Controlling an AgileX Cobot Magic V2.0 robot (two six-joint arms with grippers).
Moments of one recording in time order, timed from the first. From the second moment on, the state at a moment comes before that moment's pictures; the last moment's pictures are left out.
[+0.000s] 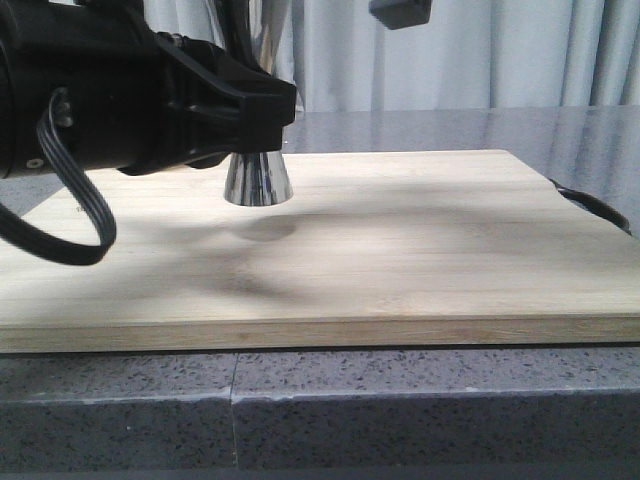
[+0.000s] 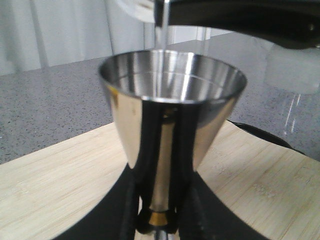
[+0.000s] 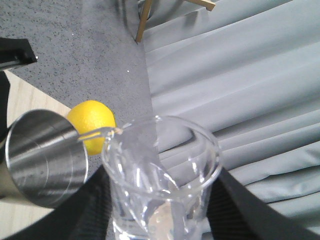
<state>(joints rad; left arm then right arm) -0.85 1.47 -0.51 -0.07 -0.79 -0.01 0.52 1.33 -0.91 -1.04 -0.45 -0.25</state>
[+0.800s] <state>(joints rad) -0.85 1.47 -0.51 -0.07 -0.79 -0.01 0.52 1.33 -0.91 -1.04 -0.44 -0.34</state>
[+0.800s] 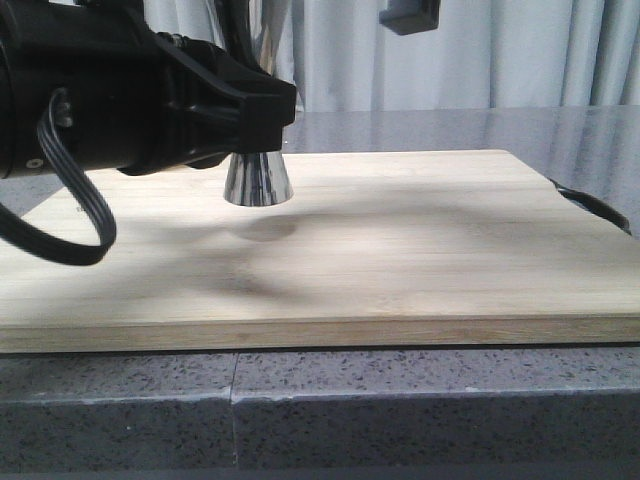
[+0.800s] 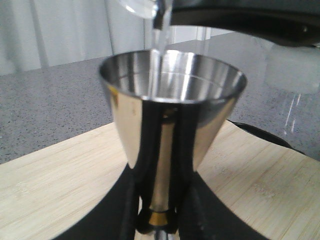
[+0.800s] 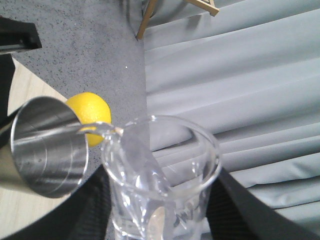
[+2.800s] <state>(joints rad) -0.85 1.47 -0.51 -0.07 -0.79 -0.02 0.52 1.33 -0.91 -1.07 -0.41 -0.52</state>
